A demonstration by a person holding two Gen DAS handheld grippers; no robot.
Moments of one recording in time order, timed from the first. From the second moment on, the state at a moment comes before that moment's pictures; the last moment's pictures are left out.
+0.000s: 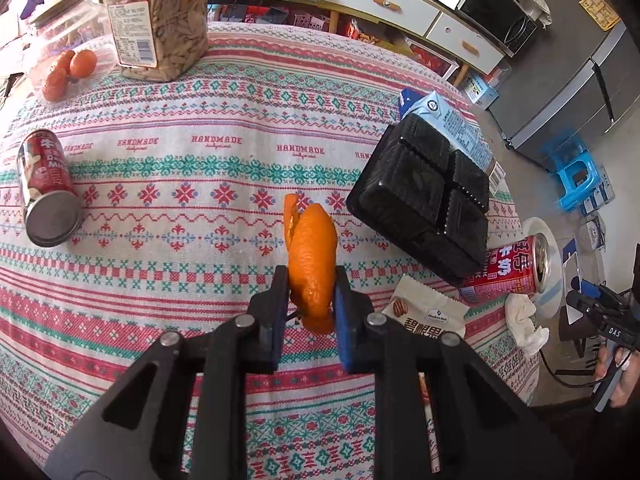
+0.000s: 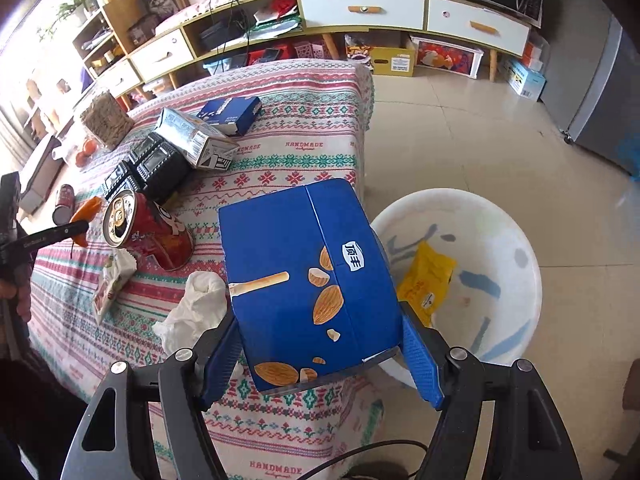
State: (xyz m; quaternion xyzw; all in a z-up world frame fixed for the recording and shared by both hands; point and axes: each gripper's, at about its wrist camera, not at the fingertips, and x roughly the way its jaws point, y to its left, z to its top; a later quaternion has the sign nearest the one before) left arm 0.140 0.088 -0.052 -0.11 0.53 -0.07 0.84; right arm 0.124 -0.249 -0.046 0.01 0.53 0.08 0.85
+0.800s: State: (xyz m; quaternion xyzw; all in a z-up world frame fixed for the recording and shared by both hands) left arm 0.099 -0.098 0.030 0.00 0.46 -0.24 0.85; right arm 0.070 -0.349 -0.026 0.08 0.49 -0.03 0.87
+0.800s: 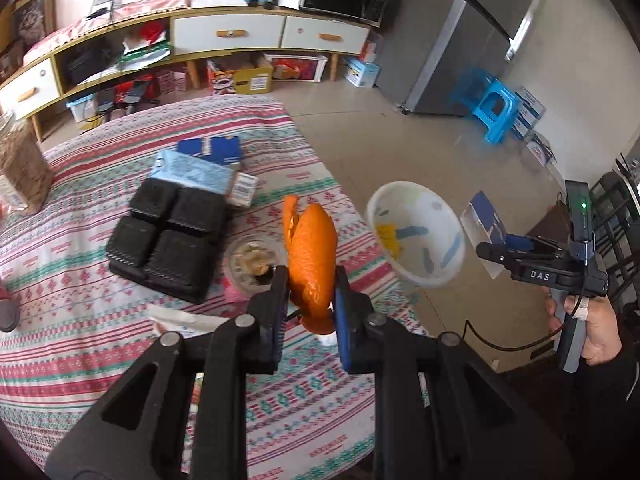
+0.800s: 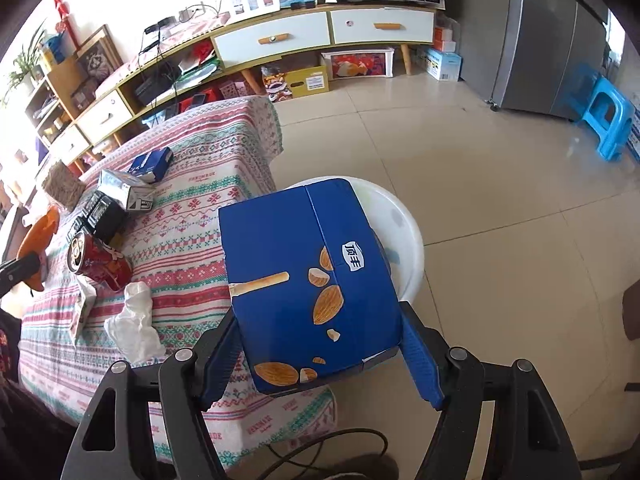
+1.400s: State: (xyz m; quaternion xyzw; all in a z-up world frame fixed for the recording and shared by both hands) left arm 0.130 -0.253 -0.033 0.04 0.51 -0.30 0.81; right arm 0.060 -0.401 -0.033 0.13 0.49 -0.07 0.86
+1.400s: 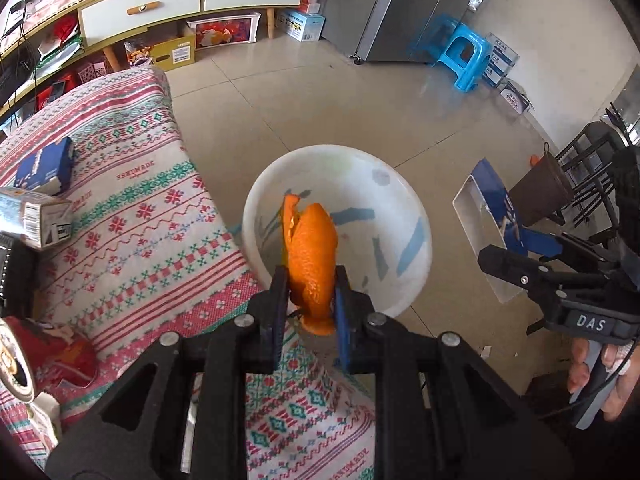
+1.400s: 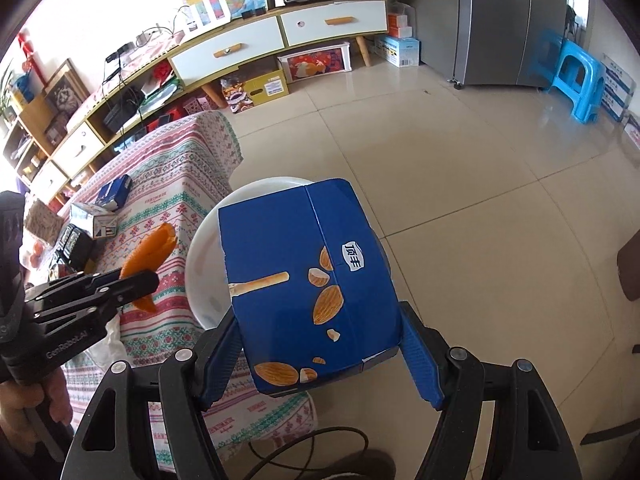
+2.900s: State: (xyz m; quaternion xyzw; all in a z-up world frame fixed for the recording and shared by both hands) left arm 0.097 -0.118 0.015 0.02 0.47 -0.23 0.85; right arm 0.121 -0.370 -0.049 0.10 0.51 -0.08 0.85
